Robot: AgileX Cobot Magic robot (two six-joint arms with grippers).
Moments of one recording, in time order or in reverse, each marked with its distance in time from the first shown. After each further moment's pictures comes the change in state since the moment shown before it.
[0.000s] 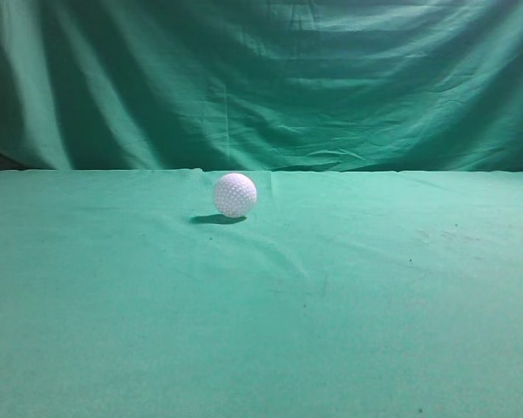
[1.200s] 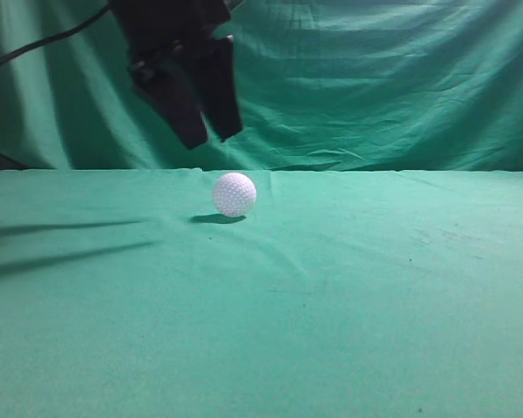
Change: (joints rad) left arm -0.243 1.215 -0.969 0.301 0.260 -0.106; right arm 0.000 0.000 0.000 0.000 0.000 0.000
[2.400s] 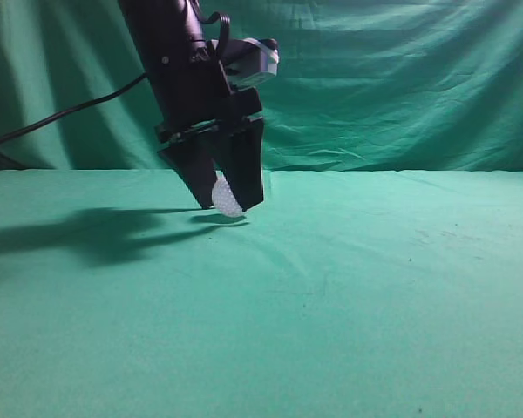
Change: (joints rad) left arm -0.030 0.209 -0.147 0.073 -0.005 -0.074; right arm 0.000 0.000 0.000 0.000 0.000 0.000
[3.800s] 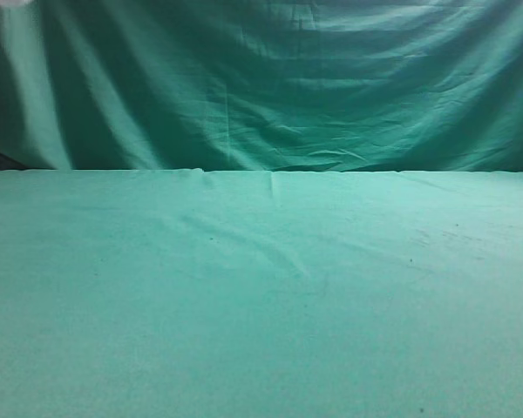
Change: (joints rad) left arm 0.388 -0.510 0.123 0.037 0.272 -0.285; right arm 0.000 0.000 0.000 0.000 0.000 0.000
